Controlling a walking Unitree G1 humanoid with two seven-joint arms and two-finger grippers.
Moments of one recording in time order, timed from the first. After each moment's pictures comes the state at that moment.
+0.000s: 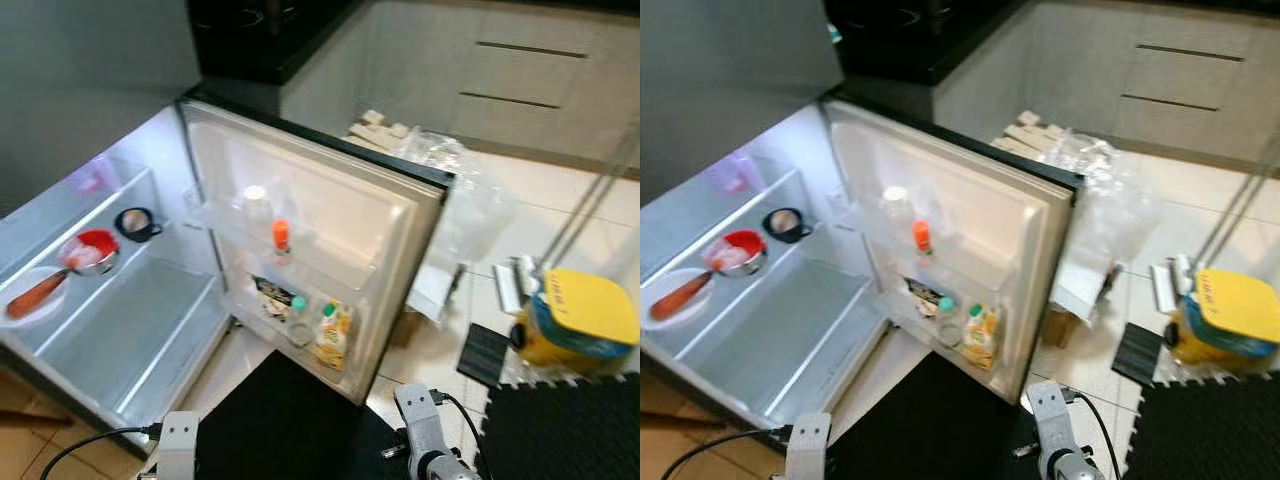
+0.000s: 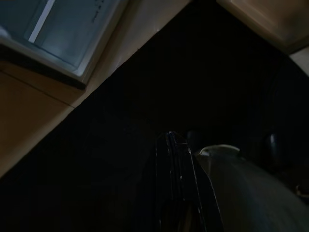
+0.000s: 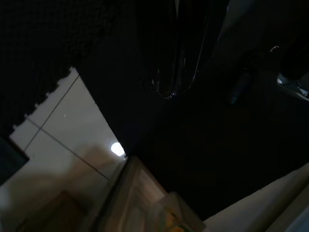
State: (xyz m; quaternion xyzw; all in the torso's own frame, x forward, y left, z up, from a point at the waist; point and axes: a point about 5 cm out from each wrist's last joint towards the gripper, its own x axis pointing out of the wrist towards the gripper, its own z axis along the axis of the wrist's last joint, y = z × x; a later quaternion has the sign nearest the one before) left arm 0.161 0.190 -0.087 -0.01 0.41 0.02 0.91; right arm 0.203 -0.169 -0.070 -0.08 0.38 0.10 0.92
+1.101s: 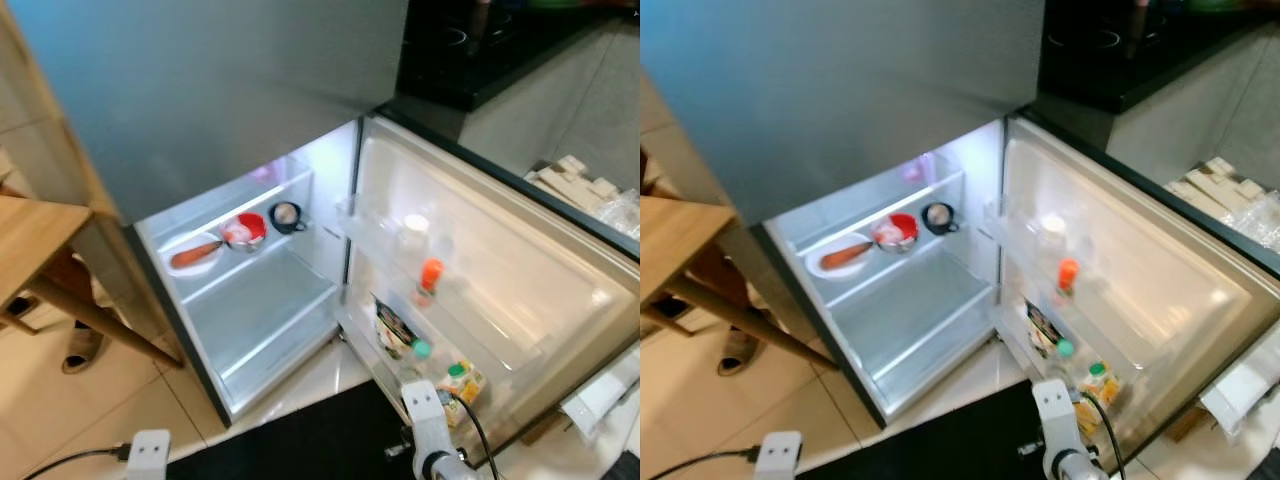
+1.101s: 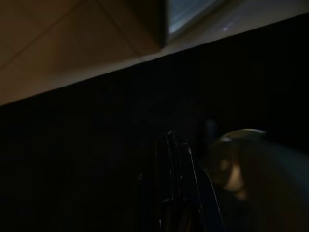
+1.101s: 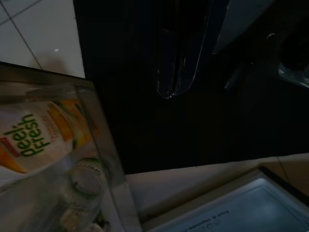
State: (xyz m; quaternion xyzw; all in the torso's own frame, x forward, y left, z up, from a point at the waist) left arm 0.145 0.208 -0.092 -0.03 0.43 0.03 0.90; right arm 0.205 -0.174 -0.069 -0.07 0.37 0.08 0.92
